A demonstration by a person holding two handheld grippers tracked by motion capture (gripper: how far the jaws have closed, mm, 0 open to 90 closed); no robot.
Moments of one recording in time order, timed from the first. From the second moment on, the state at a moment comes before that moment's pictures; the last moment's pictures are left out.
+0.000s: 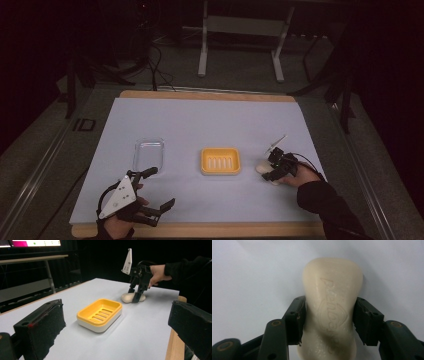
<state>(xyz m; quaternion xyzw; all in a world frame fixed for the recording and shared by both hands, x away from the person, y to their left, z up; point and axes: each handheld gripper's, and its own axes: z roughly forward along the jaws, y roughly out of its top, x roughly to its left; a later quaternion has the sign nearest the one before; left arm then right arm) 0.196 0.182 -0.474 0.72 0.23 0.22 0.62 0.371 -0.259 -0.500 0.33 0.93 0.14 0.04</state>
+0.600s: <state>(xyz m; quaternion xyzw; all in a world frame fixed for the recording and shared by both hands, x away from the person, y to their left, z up) 0.196 0.182 -0.474 0.72 0.23 0.22 0.62 0.371 -0.253 -0.498 0.33 0.94 0.11 0.05</state>
